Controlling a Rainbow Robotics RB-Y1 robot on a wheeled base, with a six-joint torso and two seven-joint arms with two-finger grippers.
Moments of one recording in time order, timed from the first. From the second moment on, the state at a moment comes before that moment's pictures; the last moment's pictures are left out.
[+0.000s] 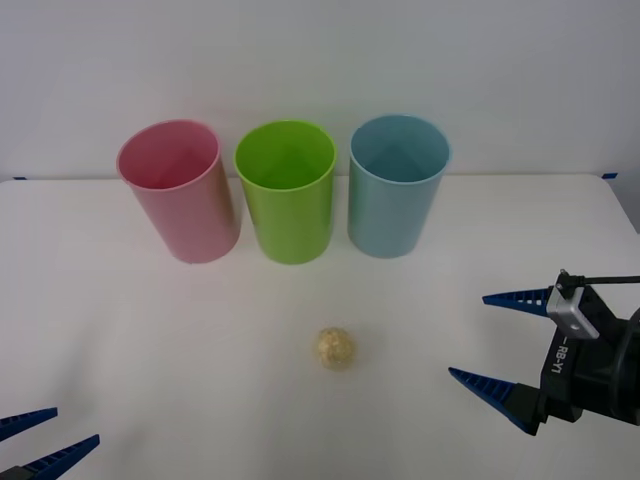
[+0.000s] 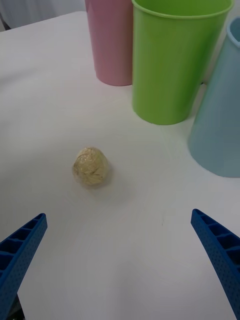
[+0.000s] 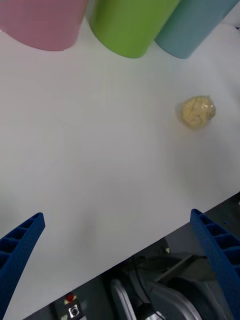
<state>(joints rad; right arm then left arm) 0.30 -0.48 -0.29 -2.30 1.75 -1.28 -0.62 0.63 0.47 0.55 -2.00 -1.45 -1.27 0.70</state>
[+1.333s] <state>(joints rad) 0.30 -0.48 -0.29 -2.30 1.75 -1.28 -0.62 0.84 1.59 0.12 -2.37 -1.19 -0.28 1.01</state>
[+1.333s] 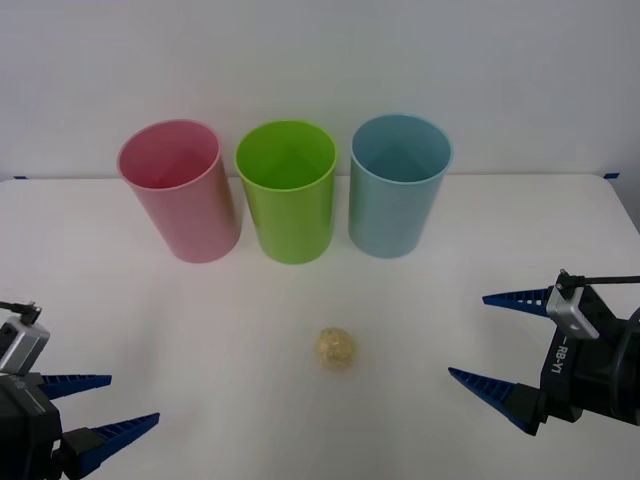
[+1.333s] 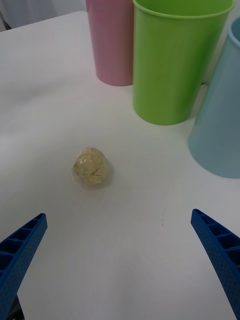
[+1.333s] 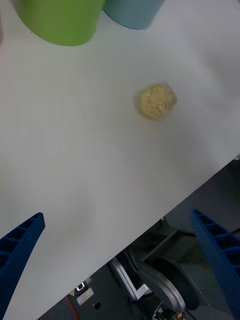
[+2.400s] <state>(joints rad) 0.30 -0.48 -0.29 -2.30 1.75 -1.28 -0.62 -1.33 1.40 -1.77 -2.11 -1.10 -0.33 1.16</state>
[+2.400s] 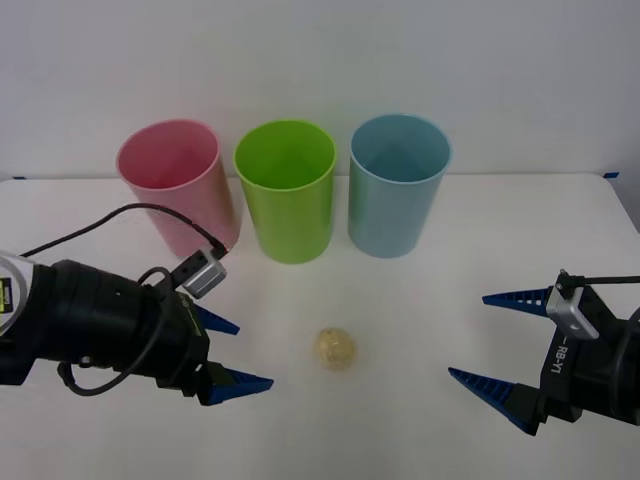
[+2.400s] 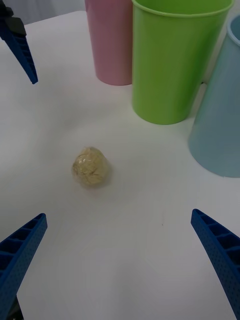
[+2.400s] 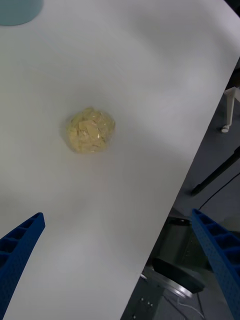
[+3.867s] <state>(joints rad) 0.30 -0.48 -0.29 -2.30 1.75 -1.28 -0.62 -1.50 0.93 -1.90 -1.73 -1.01 -0.33 1.09</state>
